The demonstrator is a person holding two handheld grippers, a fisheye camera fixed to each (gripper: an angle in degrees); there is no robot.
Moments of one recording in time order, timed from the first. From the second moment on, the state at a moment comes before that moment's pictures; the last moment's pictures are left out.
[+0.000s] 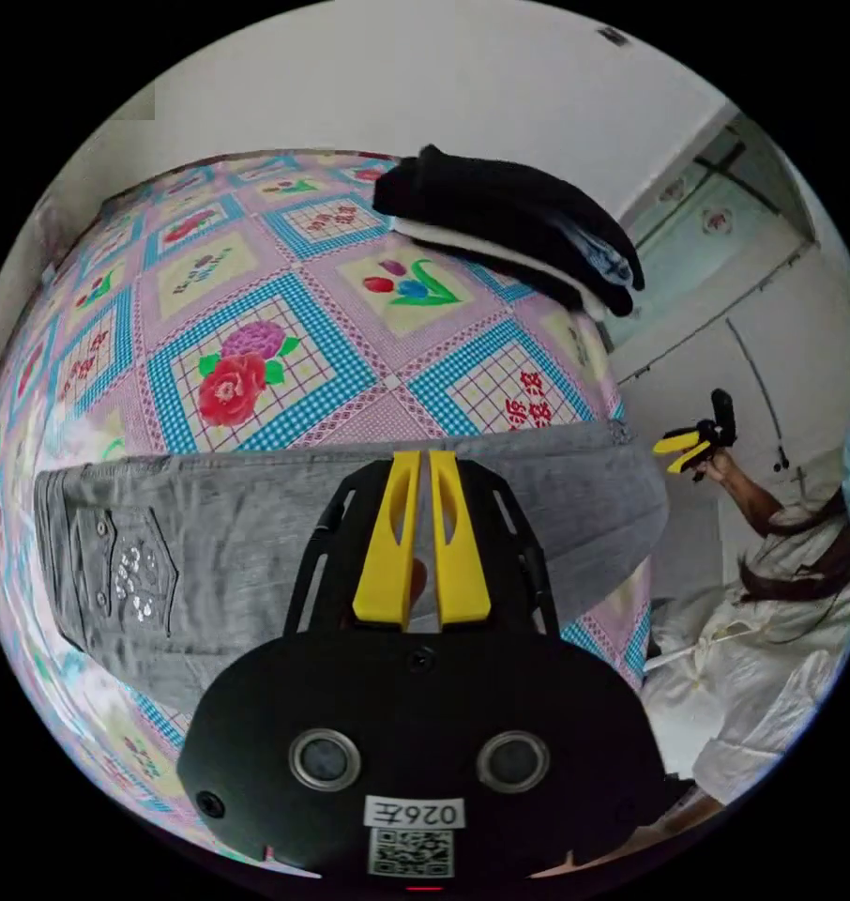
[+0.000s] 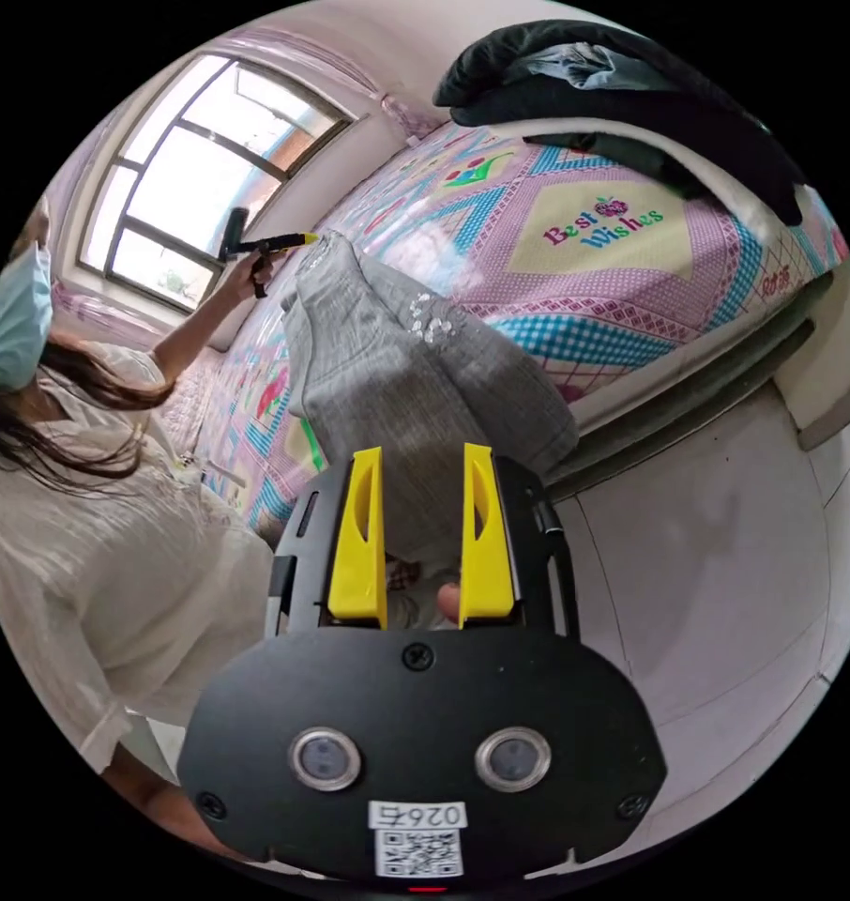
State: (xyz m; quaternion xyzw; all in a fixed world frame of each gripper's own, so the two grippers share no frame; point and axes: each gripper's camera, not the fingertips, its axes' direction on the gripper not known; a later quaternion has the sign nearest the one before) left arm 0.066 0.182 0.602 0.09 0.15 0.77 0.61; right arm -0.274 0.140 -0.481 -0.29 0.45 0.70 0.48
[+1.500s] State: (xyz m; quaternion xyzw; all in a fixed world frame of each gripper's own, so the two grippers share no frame) left arm -0.143 0.270 1.025 0.04 0.43 0.47 0.77; right arm -0.193 0.180 -0.542 -0.30 0.08 0.74 0.59
